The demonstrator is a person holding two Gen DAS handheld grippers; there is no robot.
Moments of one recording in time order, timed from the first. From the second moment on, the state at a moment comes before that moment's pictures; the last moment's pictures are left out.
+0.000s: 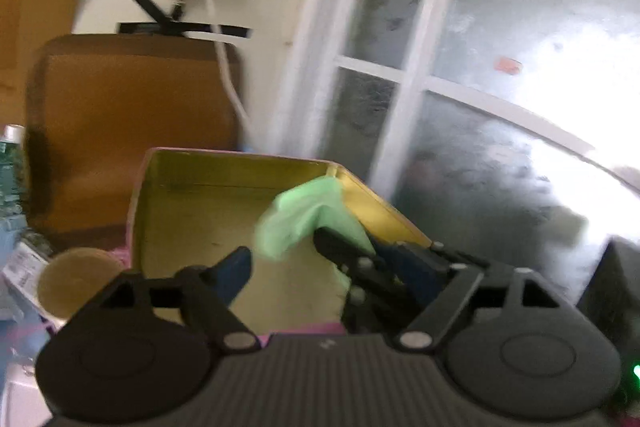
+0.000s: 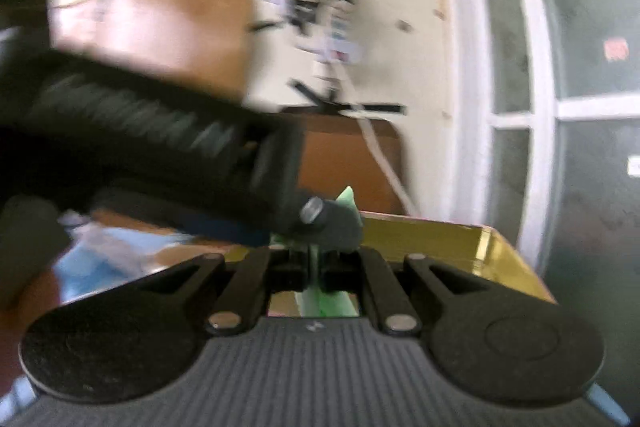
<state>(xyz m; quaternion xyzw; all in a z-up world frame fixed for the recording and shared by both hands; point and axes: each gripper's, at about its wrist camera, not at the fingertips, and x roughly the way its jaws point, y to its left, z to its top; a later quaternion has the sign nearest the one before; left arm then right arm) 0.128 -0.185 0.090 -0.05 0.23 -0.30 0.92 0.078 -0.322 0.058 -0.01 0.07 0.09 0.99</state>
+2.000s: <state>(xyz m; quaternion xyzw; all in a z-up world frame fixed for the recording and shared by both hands) 0.019 -0.010 0.018 -0.20 0.31 -0.29 0.88 0.008 -0.297 0.016 0.07 0.30 0.26 0.92</state>
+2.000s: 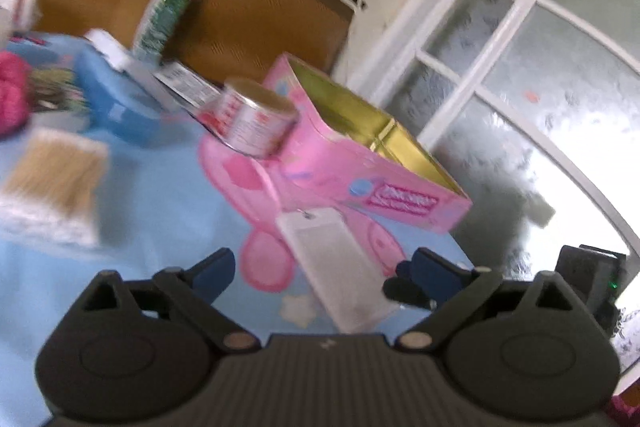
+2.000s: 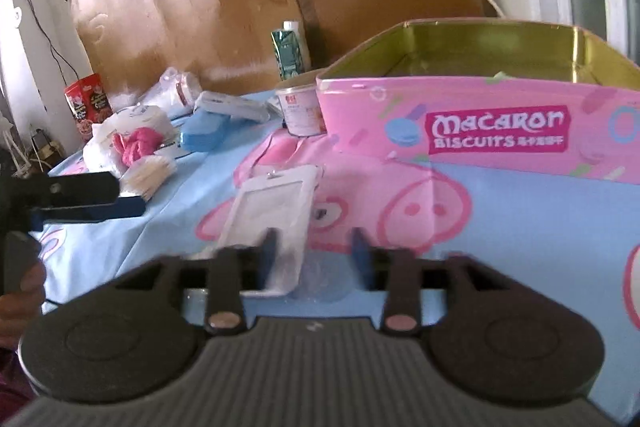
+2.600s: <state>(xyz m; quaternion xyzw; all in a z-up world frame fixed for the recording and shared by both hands) 0.073 -0.077 0.062 -0.16 0.29 -0.31 0.89 -0.013 -0.253 0.026 -0.07 0.11 0.26 0.96</state>
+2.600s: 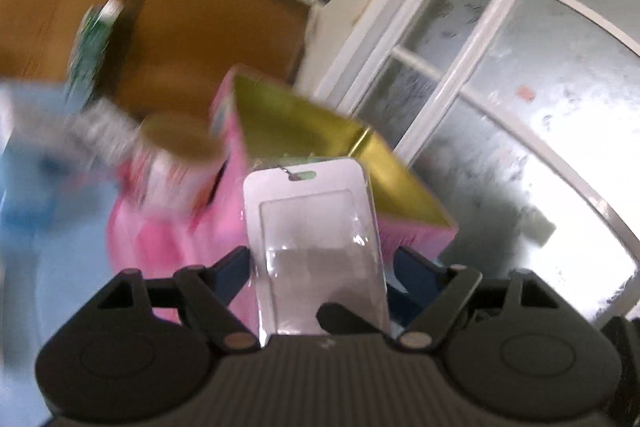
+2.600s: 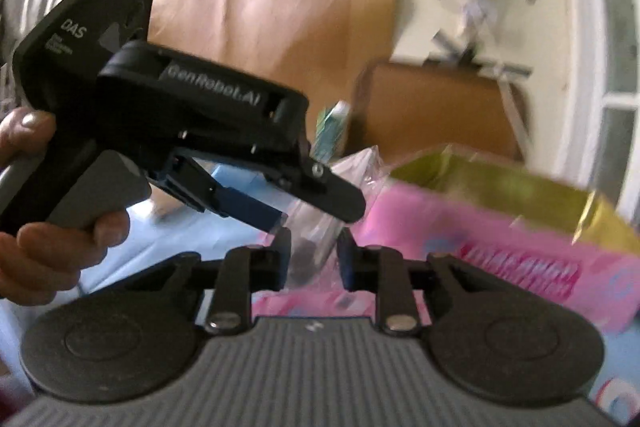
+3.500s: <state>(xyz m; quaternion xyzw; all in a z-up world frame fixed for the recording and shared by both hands) 0.051 -0.070 0.051 -0.08 0.21 -0.31 0.92 0.064 -0.309 0.036 0.04 0.06 0.08 0.99</state>
